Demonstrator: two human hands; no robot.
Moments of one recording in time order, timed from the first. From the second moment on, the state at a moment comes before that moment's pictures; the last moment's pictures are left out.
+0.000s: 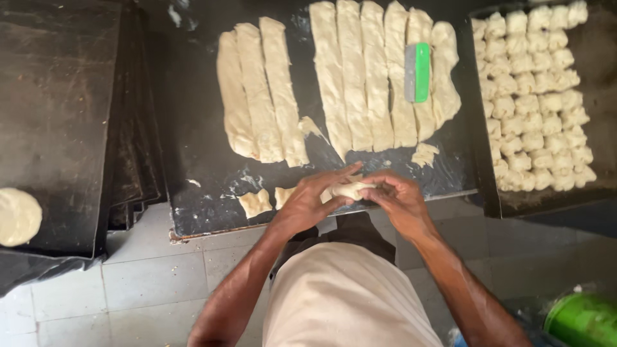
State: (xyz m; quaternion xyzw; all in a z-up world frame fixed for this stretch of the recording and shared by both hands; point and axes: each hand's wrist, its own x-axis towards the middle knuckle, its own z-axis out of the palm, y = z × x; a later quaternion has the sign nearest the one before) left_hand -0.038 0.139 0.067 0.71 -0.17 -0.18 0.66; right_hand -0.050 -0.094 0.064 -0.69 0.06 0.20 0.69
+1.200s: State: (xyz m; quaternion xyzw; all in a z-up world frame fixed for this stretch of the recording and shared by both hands) left_hand 0.081 0.001 0.070 0.93 -0.04 -0.06 0.36; right_hand 0.170 -0.497 0.122 -0.74 0.03 -0.29 0.60
